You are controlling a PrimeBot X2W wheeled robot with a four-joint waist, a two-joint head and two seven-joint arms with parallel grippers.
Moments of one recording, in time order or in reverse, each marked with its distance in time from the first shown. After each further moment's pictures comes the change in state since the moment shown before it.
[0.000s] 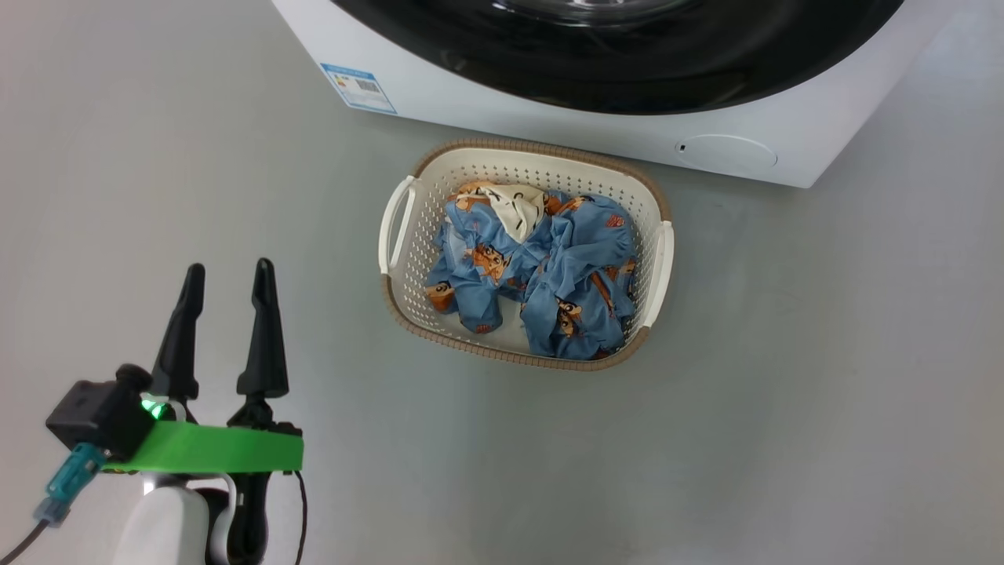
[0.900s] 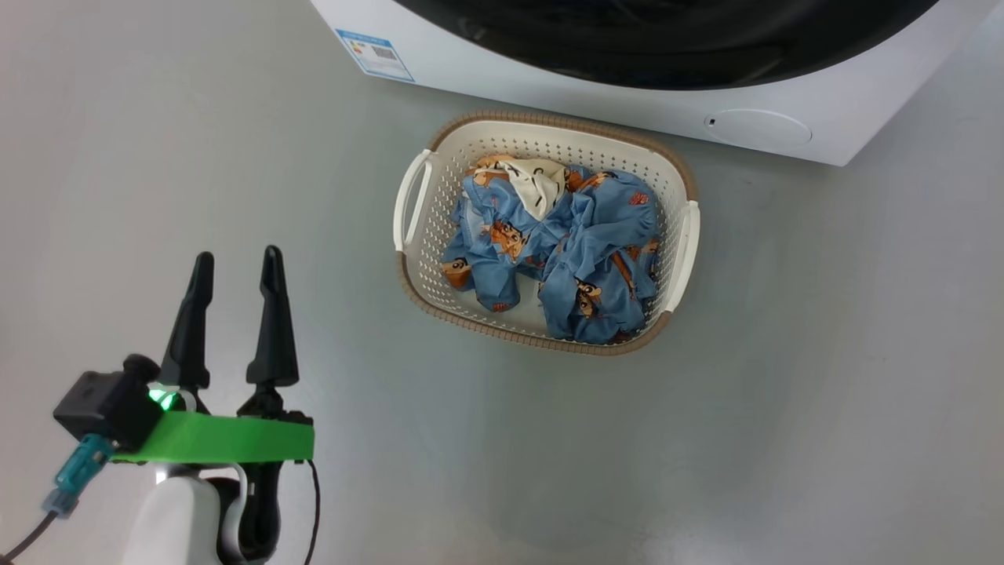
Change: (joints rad) left arm -0.020 -0.030 0.002 0.000 -0.006 0.000 0.000; right arm -0.193 0.001 0.060 0.133 -0.028 0.000 0.132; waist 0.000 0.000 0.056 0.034
